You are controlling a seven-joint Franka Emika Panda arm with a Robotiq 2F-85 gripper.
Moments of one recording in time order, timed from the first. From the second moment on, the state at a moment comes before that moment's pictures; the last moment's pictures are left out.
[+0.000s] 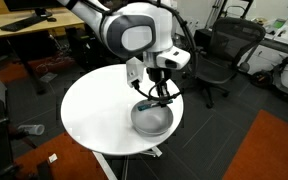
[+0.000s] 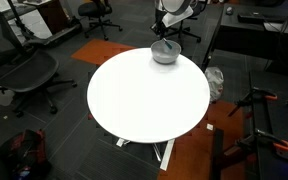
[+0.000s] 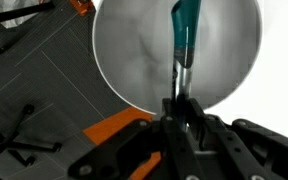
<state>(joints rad) -0.09 0.67 -0.27 -1.69 -0.05 2.52 0.33</state>
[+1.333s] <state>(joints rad) -0.06 0.63 -0.28 -1.71 -0.06 2.51 0.33</state>
